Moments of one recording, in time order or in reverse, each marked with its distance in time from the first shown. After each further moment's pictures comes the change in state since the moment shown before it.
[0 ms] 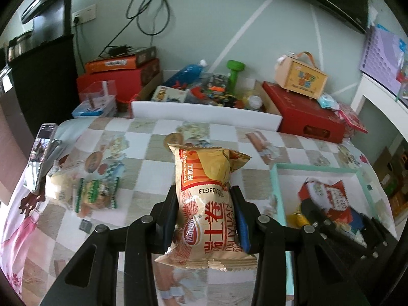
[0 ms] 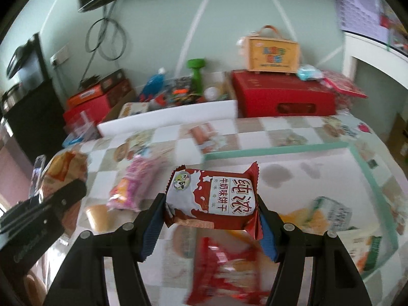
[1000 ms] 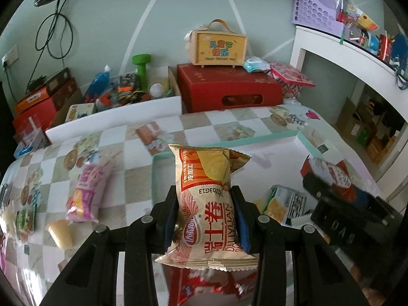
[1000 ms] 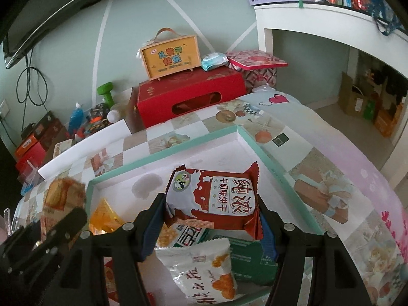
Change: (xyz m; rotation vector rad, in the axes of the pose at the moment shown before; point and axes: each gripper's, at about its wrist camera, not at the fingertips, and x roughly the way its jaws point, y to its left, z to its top) left arm 0.024 -0.160 -0.017 0.265 0.041 -0.196; right arm -0.022 -0.153 -0.005 0.256 -0.006 -0.221
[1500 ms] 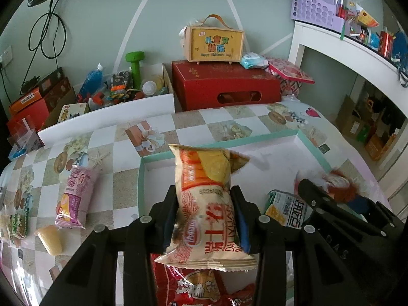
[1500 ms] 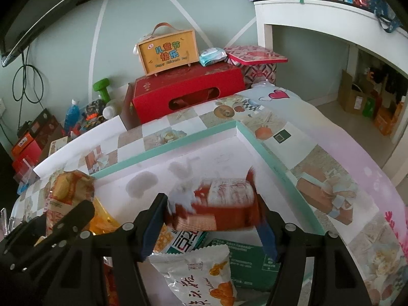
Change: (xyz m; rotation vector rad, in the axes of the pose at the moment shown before) left arm 0.018 -0.007 0.004 0.005 0.015 -0.009; right arm 0.012 0.000 -0.001 -0.004 0.016 -0.015
